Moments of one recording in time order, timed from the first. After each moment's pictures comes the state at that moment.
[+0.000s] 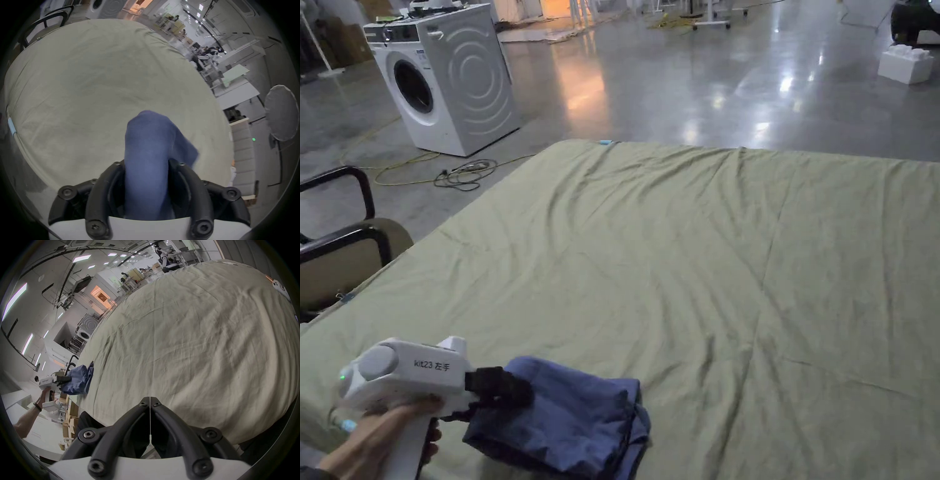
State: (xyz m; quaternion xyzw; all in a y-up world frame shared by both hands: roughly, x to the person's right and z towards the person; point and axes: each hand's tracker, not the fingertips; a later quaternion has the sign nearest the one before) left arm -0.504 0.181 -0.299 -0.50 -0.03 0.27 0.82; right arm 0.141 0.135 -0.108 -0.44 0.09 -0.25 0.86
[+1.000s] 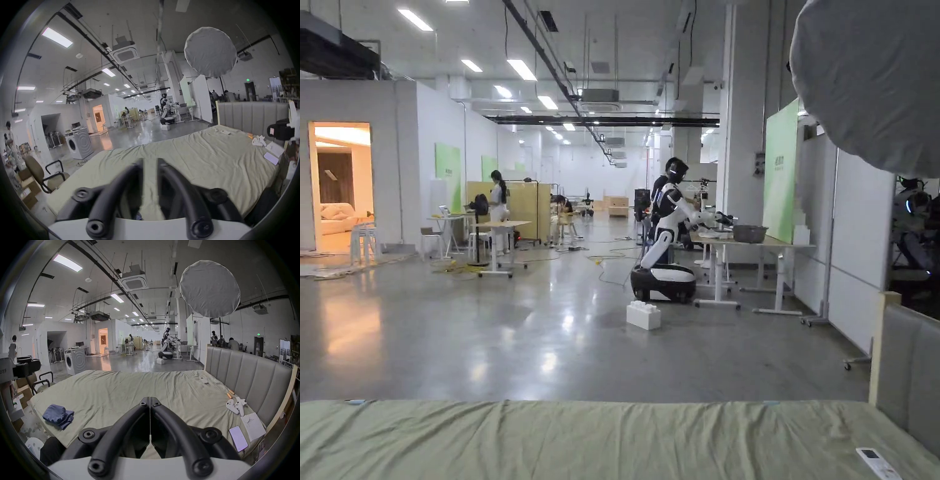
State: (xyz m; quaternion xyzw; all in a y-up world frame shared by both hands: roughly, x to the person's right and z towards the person) left arm -0.182 0.382 -0.079 -0.05 -0.07 -0.09 0.99; right arm 0.194 0.354 -0.006 -0.09 -0.04 0.01 1.00
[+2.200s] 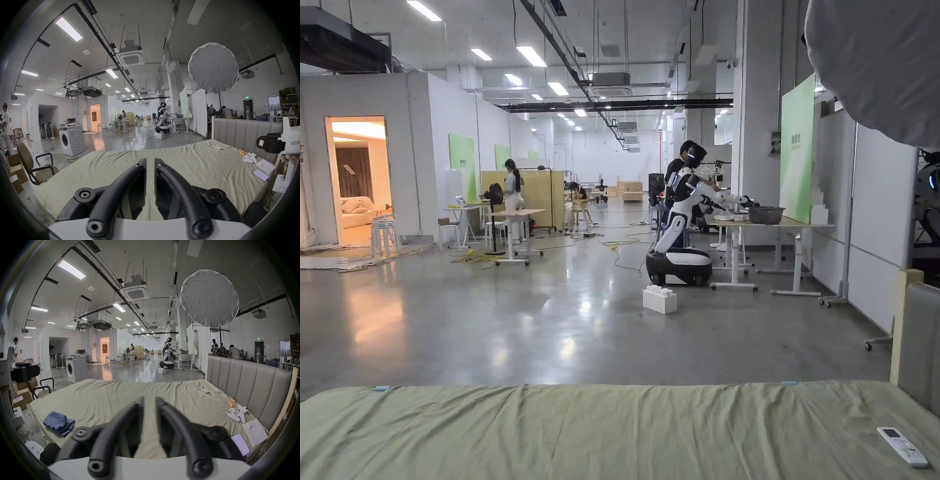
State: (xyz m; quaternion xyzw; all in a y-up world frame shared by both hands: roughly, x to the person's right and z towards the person) left arm -0.181 0.397 -0.063 -0.01 -0.11 -0.05 0.99; right arm 0.196 0.366 -0.010 -0.03 -0.04 0.01 1.00
